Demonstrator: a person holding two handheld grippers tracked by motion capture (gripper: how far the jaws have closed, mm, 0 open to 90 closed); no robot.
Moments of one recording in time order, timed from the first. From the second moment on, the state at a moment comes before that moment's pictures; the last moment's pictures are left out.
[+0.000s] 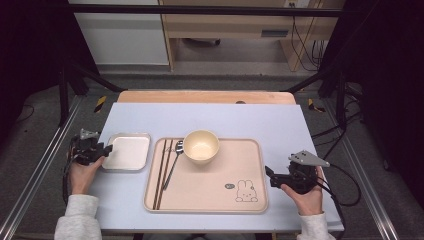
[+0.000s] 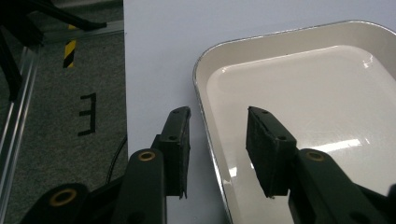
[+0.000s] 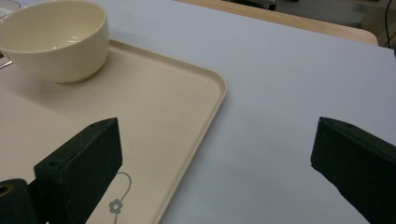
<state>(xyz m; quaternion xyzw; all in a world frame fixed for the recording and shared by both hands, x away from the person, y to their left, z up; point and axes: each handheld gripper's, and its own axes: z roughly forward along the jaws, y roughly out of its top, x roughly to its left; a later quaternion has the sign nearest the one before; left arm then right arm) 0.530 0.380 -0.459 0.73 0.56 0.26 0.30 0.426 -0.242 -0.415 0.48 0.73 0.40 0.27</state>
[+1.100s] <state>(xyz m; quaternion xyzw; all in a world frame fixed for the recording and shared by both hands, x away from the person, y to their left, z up) 0.527 0.387 -0.456 0.69 0.61 0.22 0.33 0.426 -0.242 -0.414 0.48 0.73 0.40 0.27</state>
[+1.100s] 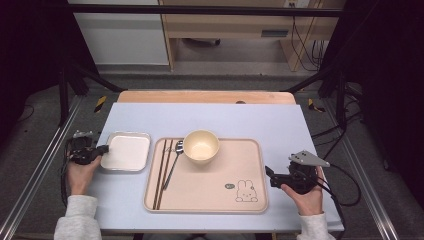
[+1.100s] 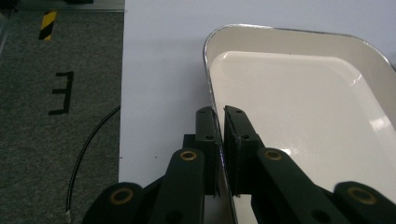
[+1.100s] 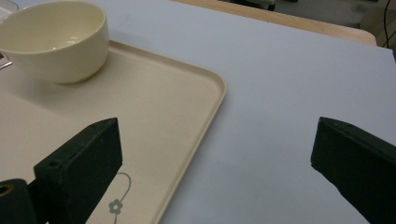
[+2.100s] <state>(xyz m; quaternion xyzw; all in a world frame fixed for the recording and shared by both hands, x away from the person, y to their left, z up) 0.502 0.375 -0.417 0.67 0.58 0.26 0.38 0.424 -0.243 -0.413 0.48 0.73 0.40 0.28</state>
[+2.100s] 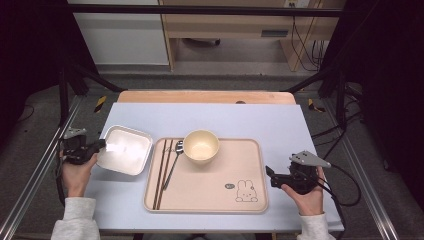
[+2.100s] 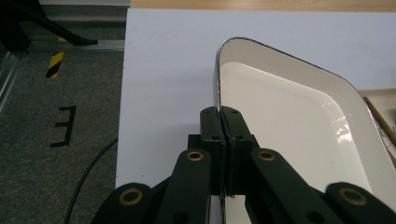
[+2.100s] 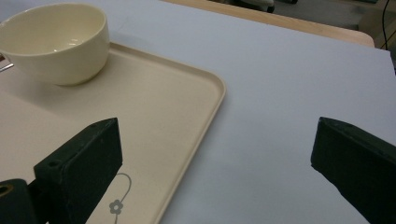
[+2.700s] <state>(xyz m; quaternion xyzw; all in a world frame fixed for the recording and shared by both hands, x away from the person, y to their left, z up) 0.478 0.354 -0.373 0.67 0.53 0.30 0.43 0.424 -0.244 -0.412 0.48 0.73 0.41 0.28</state>
